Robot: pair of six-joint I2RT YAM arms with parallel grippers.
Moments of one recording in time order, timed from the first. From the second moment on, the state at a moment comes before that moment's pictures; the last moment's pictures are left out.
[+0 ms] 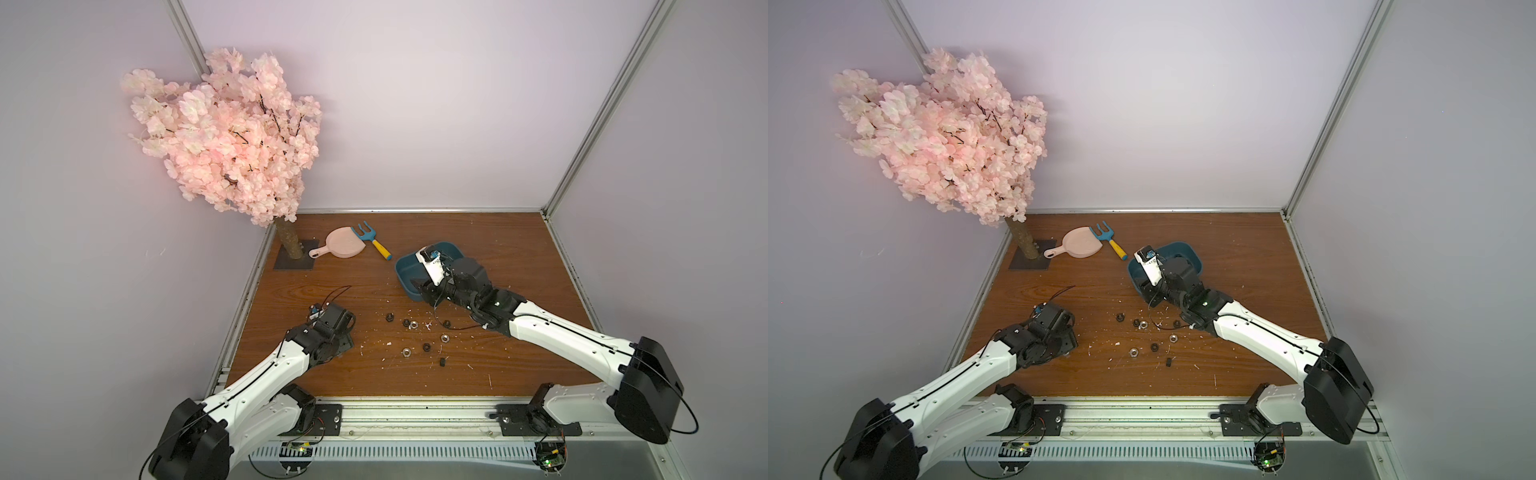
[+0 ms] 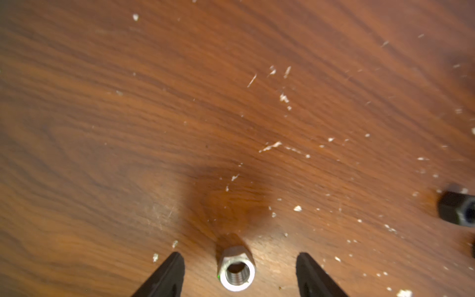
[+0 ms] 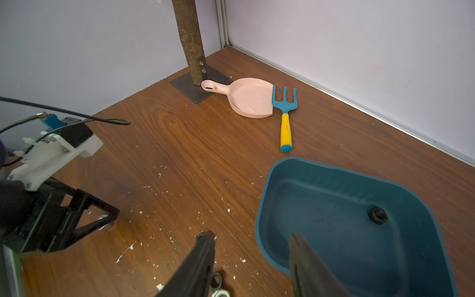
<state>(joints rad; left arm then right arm) -0.51 1.00 0.48 -0.72 -0.21 -0.96 0.81 1.31 0.92 -0.03 0.04 0.04</state>
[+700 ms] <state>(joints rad) -0.51 1.17 0.49 -0.68 -0.22 -0.96 0.83 1.27 0.92 0.00 0.06 0.05</state>
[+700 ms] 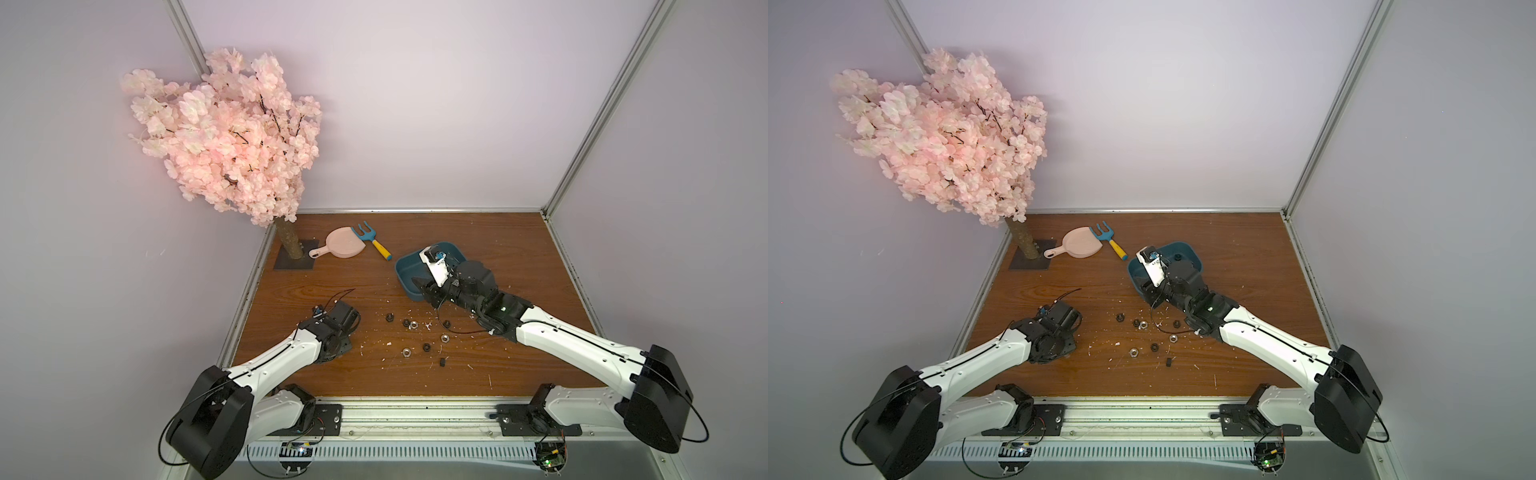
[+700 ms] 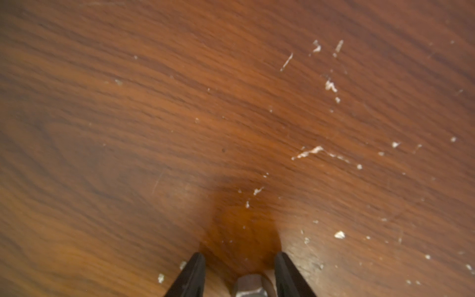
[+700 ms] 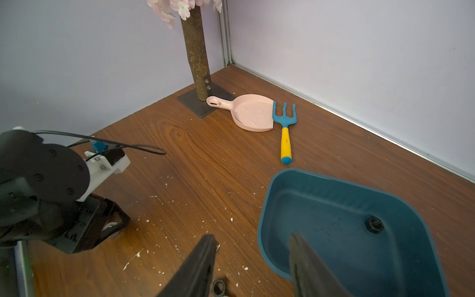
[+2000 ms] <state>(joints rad) -0.60 1.19 0.51 -0.58 -0.06 -0.96 0.83 1.23 0.92 0.02 0.09 0.07</state>
